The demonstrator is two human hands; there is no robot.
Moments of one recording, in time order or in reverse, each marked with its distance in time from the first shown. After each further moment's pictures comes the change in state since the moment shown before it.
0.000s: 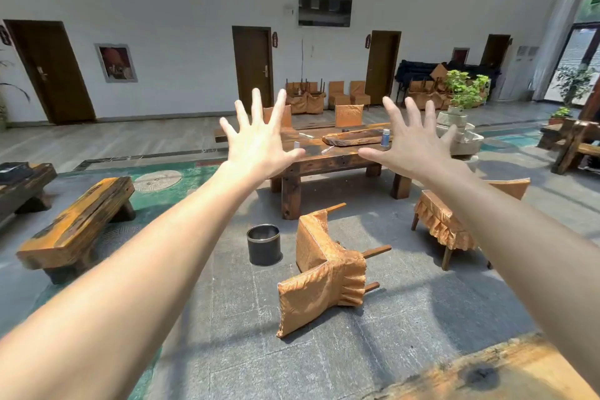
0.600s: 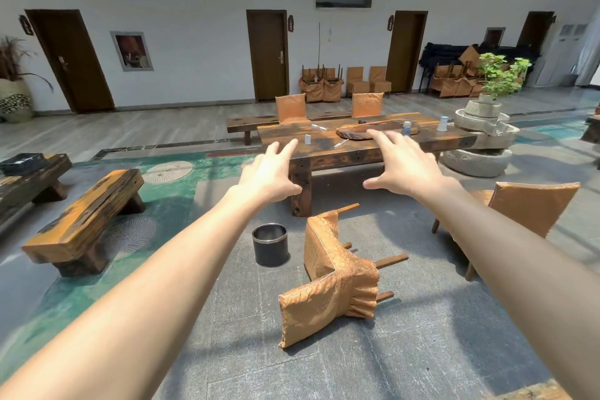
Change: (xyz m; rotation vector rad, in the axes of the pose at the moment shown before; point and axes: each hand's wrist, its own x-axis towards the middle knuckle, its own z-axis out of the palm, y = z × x) left_hand 0.093 0.017 0.137 -0.112 -0.336 -0.037; right_hand 0.121 0.030 0.111 0.074 -0.207 -0.148
